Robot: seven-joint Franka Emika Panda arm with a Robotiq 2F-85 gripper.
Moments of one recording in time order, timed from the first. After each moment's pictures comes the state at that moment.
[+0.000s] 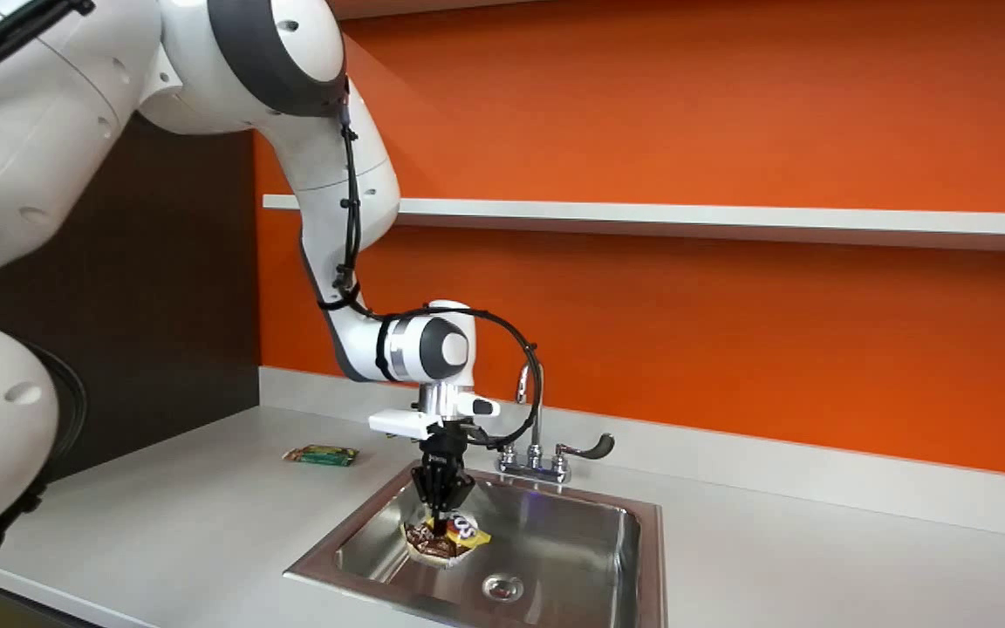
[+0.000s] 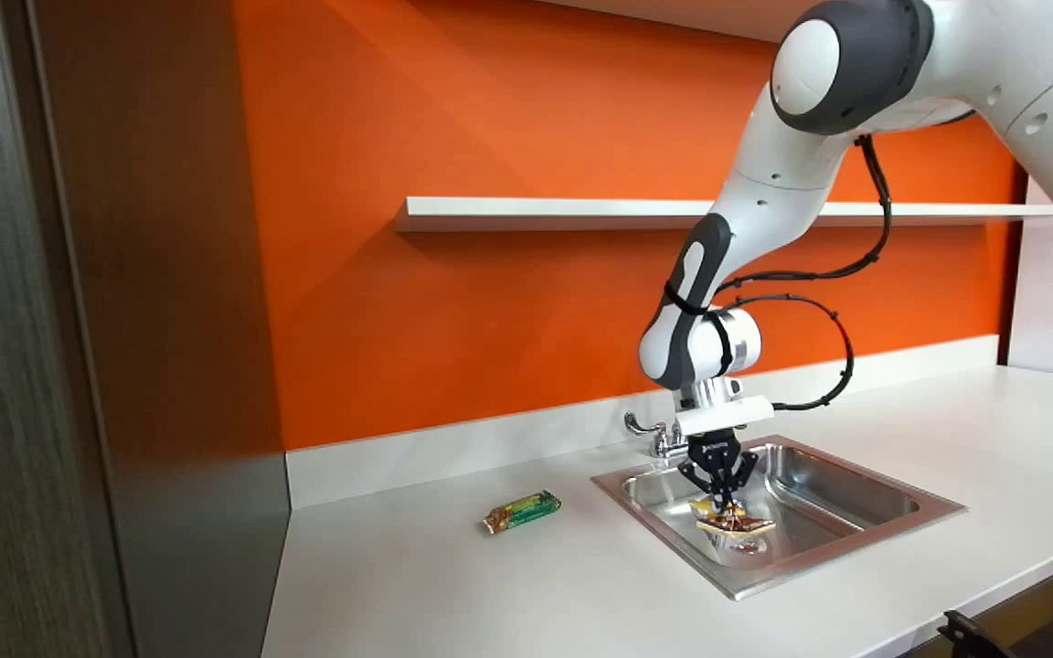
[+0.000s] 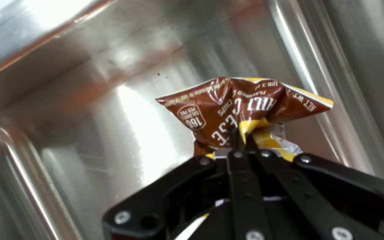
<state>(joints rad) 0.05 0.56 -0.19 -2.05 -0.04 2.37 0.32</state>
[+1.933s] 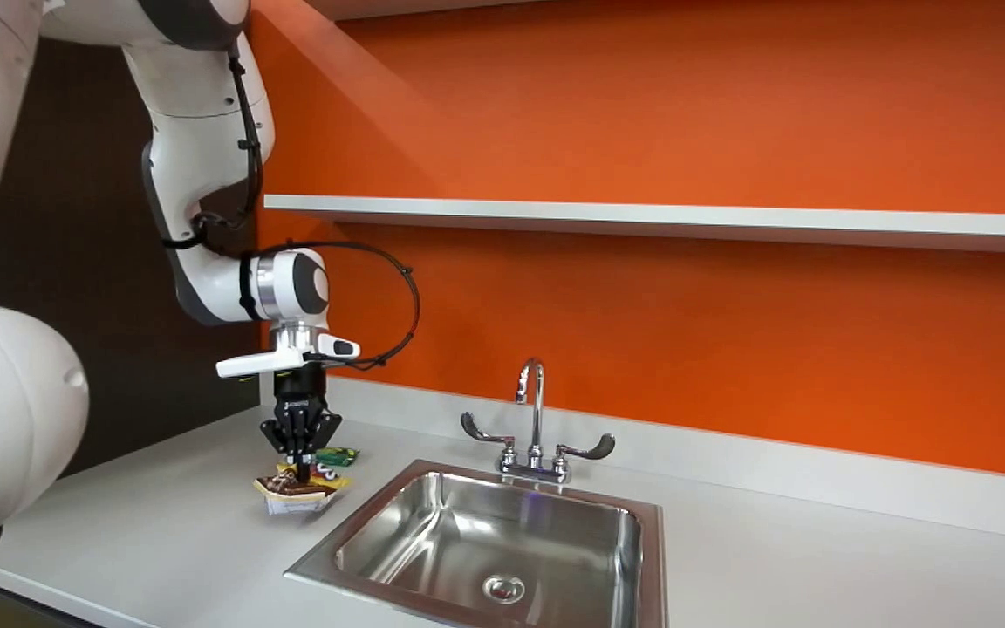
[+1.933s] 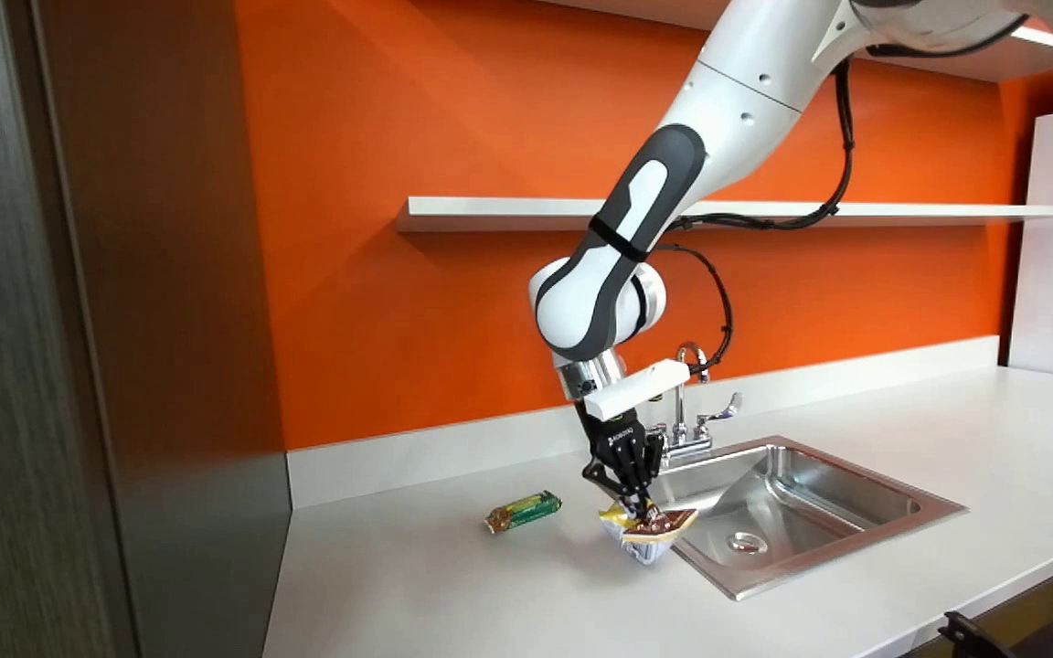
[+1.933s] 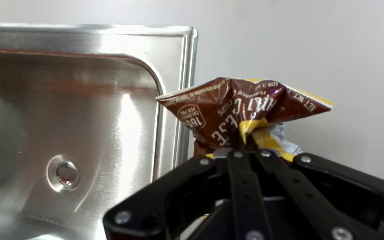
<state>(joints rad) 0.24 0.34 0.05 -2.15 -0.20 2.13 0.32</state>
